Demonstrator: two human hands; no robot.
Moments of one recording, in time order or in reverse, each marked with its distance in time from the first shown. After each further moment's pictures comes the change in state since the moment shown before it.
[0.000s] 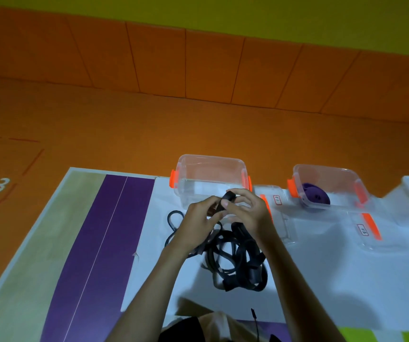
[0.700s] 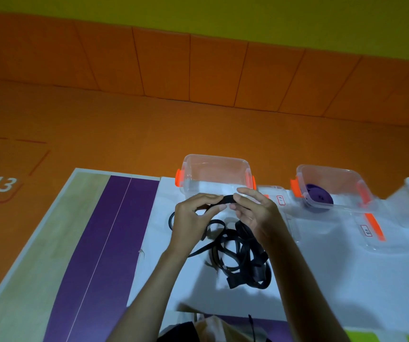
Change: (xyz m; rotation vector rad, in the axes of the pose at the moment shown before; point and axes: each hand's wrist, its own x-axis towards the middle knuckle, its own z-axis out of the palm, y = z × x) left_hand -0.031 0.012 -0.015 -0.227 0.321 0.074; right_hand -0.024 -0.026 0.006 0.394 0.029 0.217
